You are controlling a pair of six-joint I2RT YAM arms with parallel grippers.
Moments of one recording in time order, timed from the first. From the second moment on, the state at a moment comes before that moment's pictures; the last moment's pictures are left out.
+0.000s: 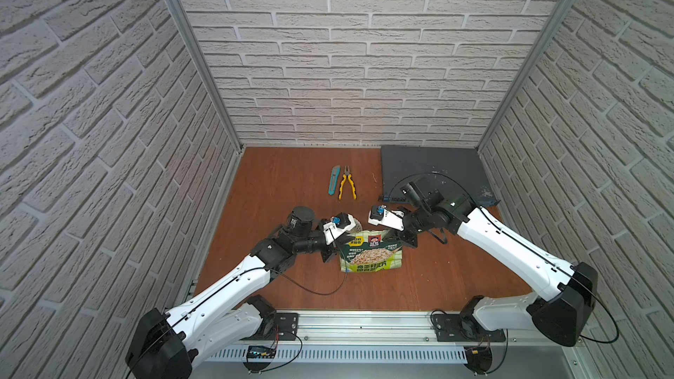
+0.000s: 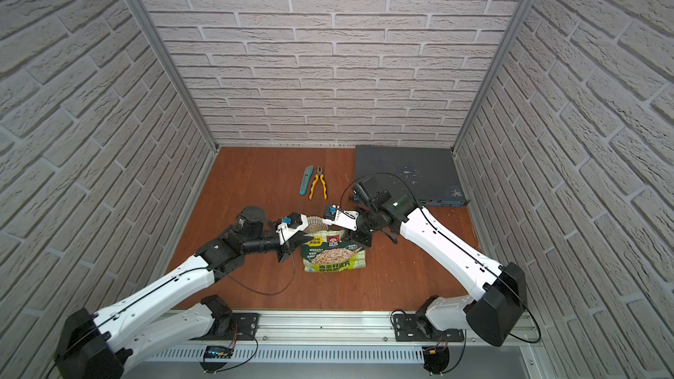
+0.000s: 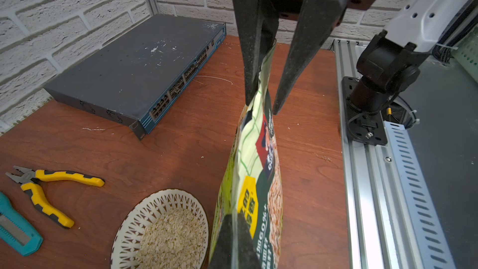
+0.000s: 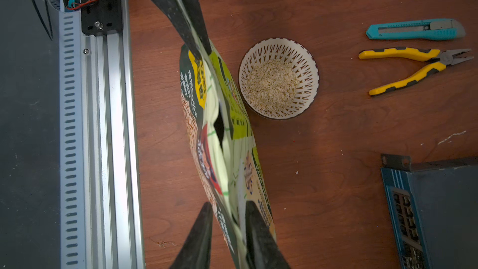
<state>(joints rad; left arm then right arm) -0.62 0.95 0.62 -0.16 0.54 0.30 0.72 1.34 1.25 -0.98 -0.38 -0.62</state>
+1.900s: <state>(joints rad) -0.62 0.75 0.42 -0.02 0.39 0.14 0.82 1.47 1.31 -0.84 -0.38 -0.58</state>
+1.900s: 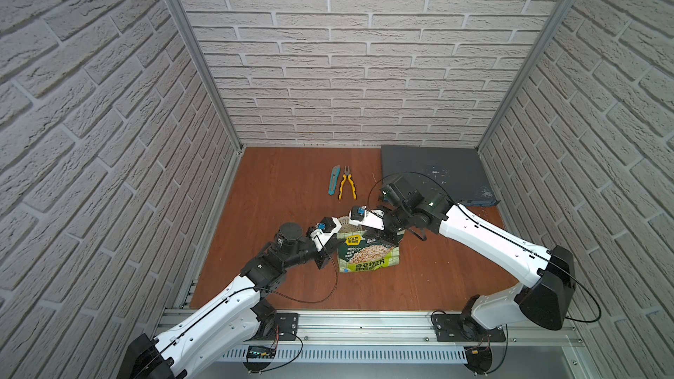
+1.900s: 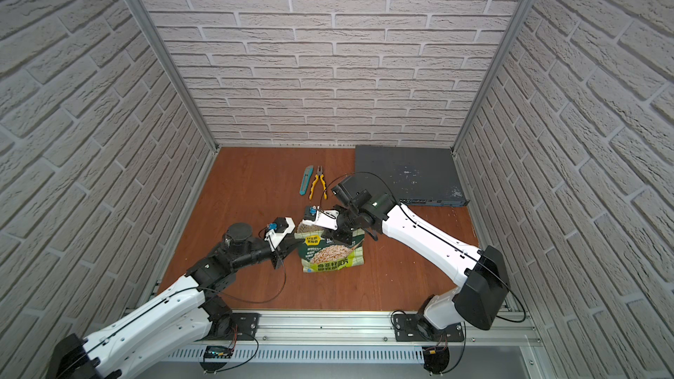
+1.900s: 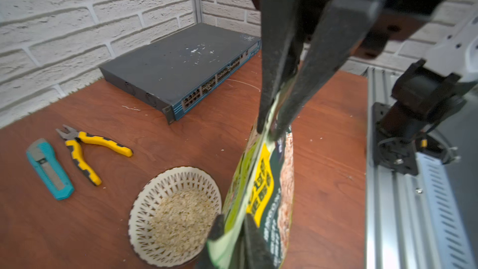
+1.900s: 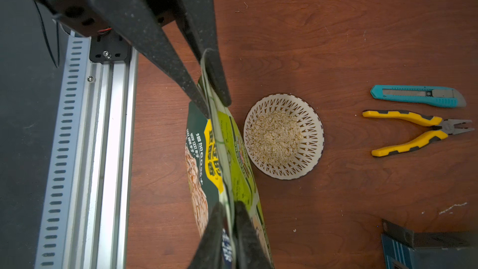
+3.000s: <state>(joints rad) -0.61 0.75 0.38 0.06 0.41 0.12 0.86 1.56 1.35 -0.74 -0.49 -0.55</state>
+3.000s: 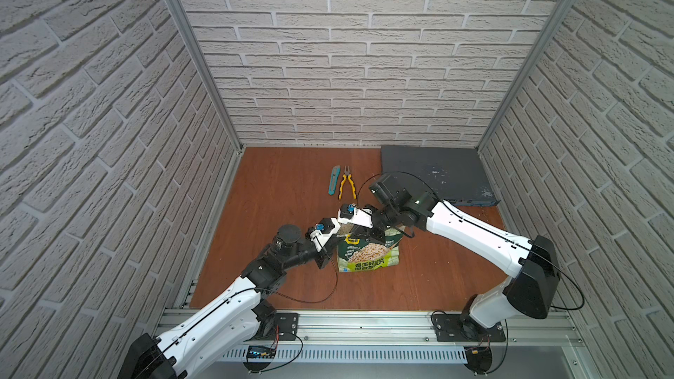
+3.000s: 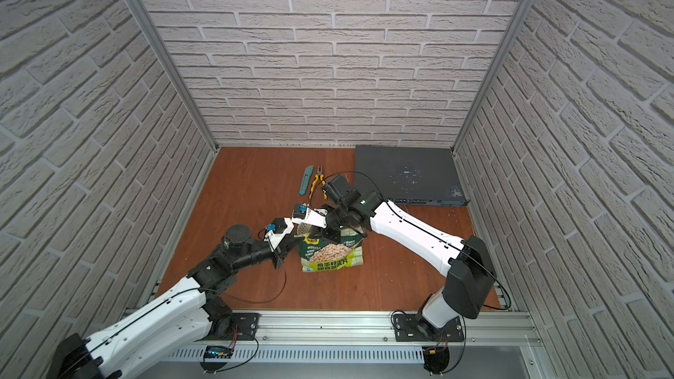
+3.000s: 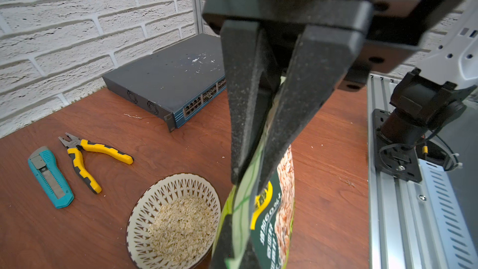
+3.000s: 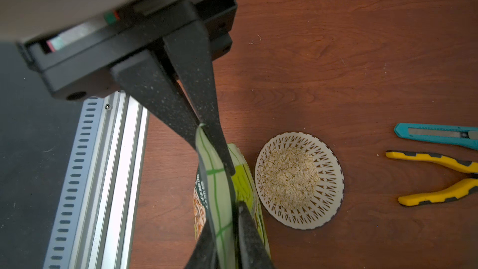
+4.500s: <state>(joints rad) -0.61 0.76 0.38 0.09 0.43 0.12 0.79 1.47 1.33 -0.92 -0.31 -0.61</state>
